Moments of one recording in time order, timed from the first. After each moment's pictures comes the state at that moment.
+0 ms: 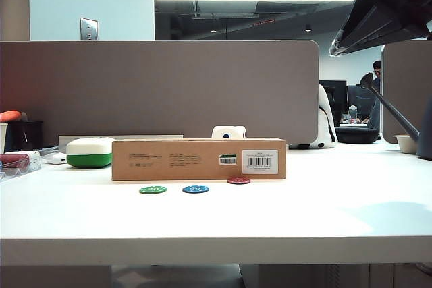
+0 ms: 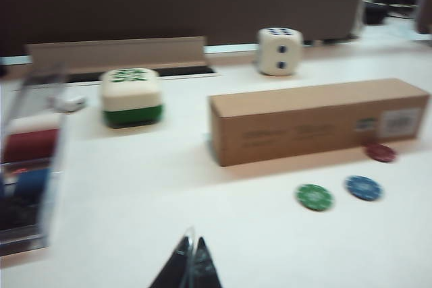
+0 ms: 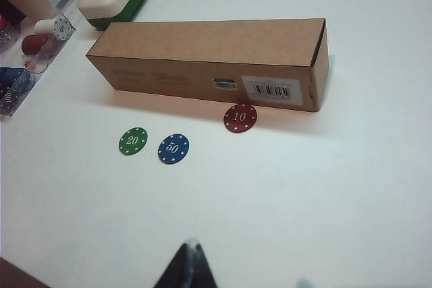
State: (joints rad) left arm -0.26 0.00 0.00 -0.03 -0.04 0.03; right arm 0.48 0.93 0.65 -0.17 -0.11 0.32
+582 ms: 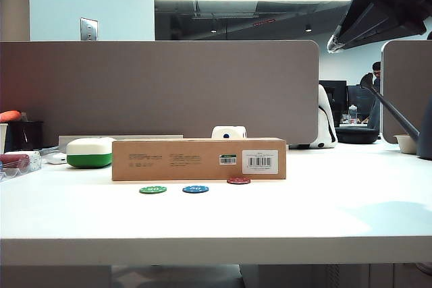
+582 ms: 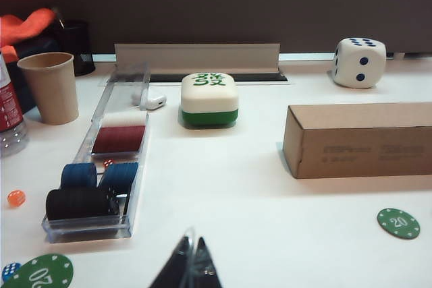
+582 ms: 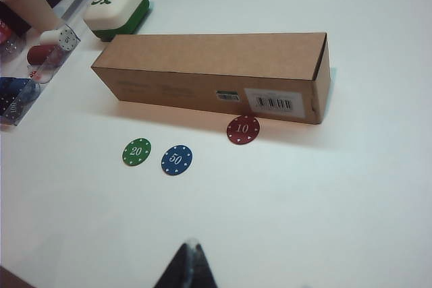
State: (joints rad) left arm -0.09 0.00 0.00 -0.01 -0.04 0.03; right arm 0.48 0.93 0.65 -0.14 -0.11 0.32
